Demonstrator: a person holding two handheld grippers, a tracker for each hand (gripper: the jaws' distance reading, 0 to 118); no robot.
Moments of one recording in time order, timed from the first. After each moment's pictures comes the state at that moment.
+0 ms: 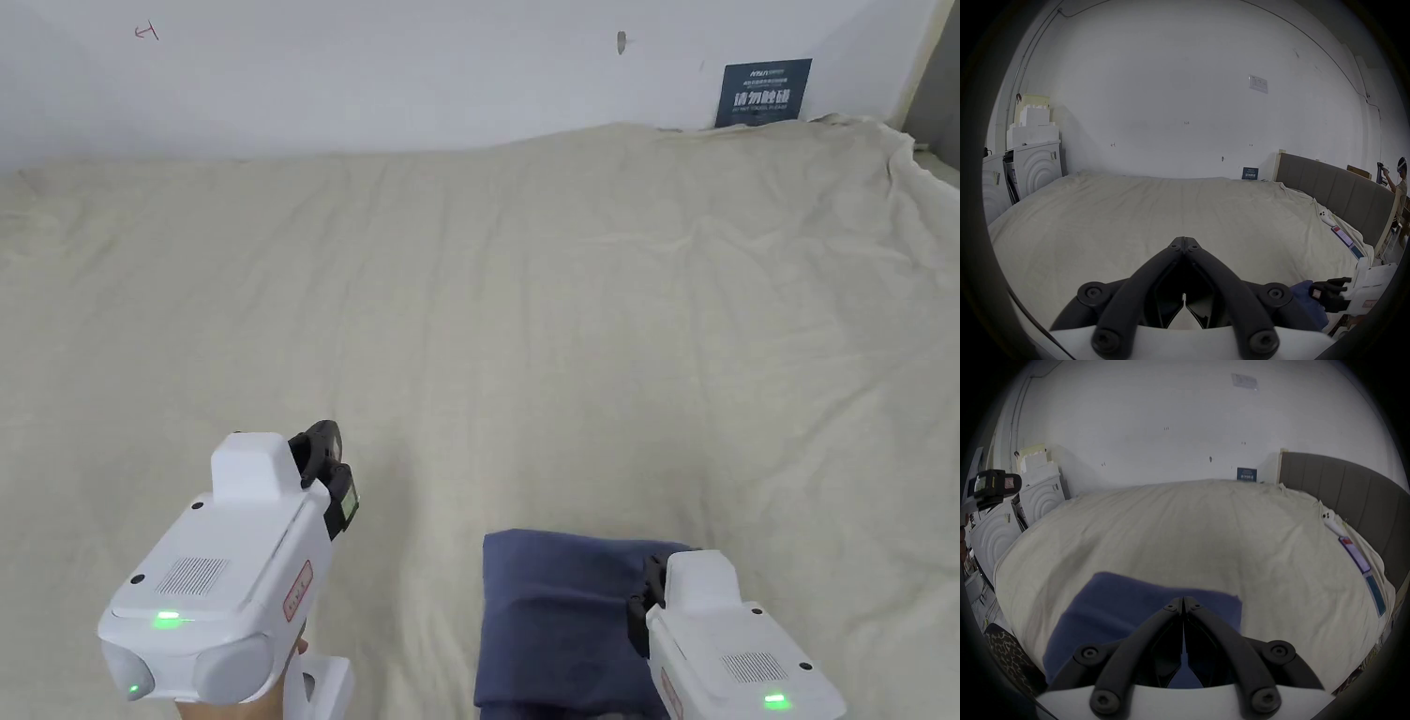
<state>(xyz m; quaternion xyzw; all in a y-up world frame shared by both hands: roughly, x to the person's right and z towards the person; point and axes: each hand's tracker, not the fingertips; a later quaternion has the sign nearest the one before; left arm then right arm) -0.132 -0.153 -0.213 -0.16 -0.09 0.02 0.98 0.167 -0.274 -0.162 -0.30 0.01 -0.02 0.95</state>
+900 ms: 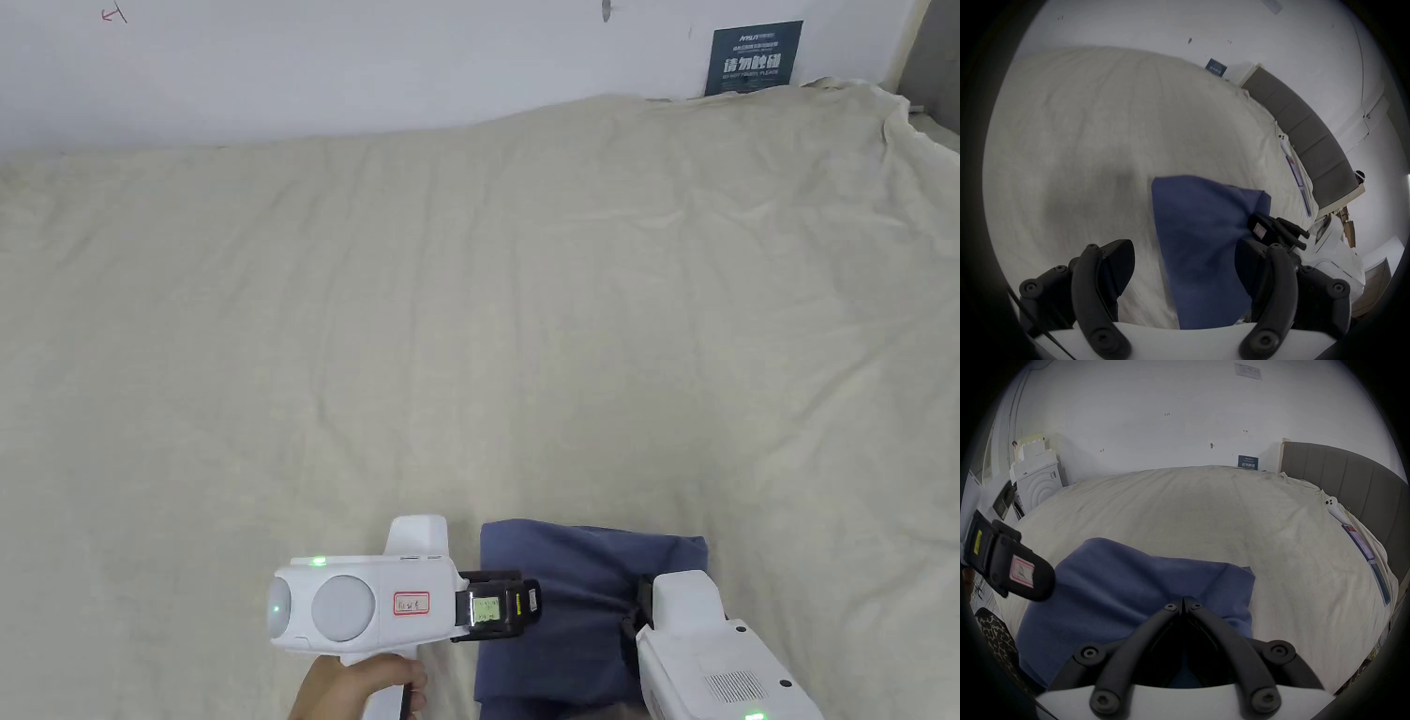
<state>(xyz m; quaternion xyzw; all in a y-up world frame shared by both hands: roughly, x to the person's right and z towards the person) -0.070 -0.253 -0.259 -0.53 -0.27 0.11 0.80 0.164 -0.307 -0.153 -0.32 0.00 -0.01 0.95</state>
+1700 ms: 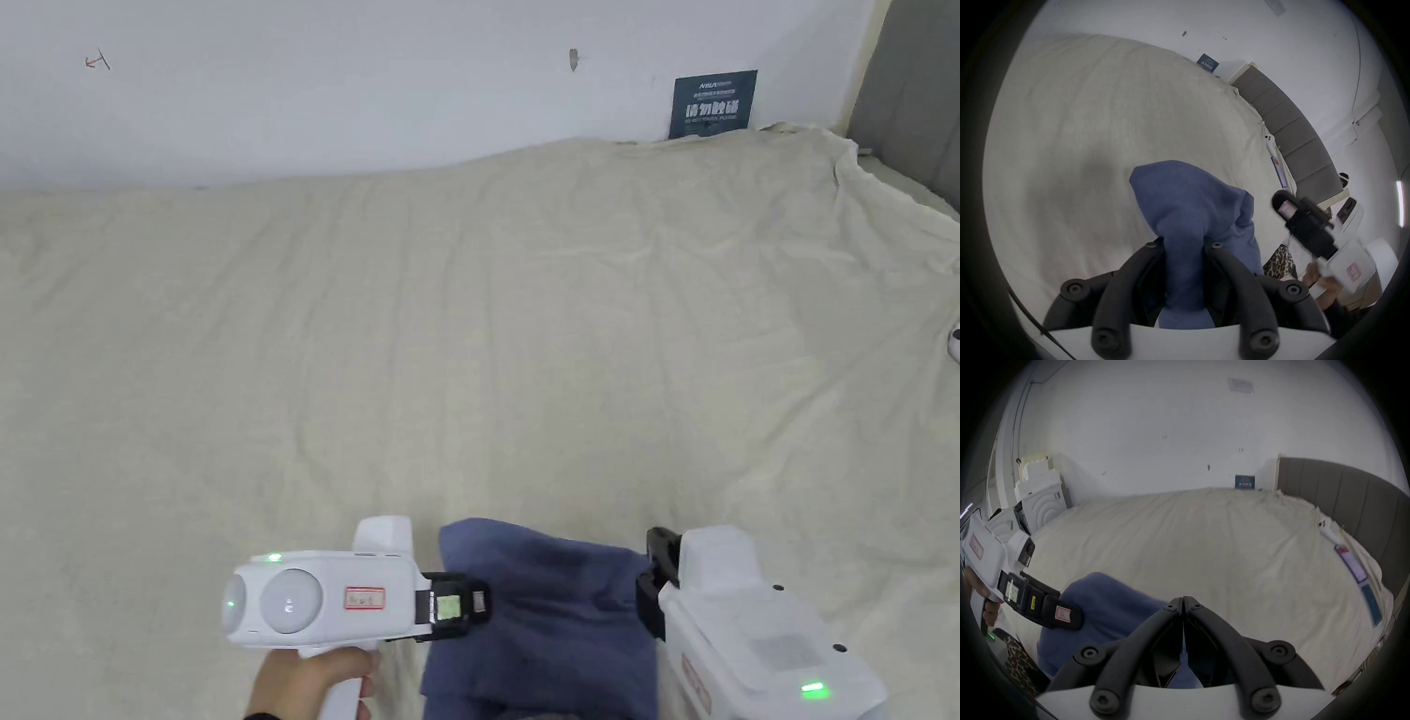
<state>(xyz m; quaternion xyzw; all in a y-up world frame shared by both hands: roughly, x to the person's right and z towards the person) -0.092 -0.223 -0.273 -0.51 -0.30 0.11 0.80 0.203 -0.226 -0.155 -0.24 0.00 -0.02 0.97</state>
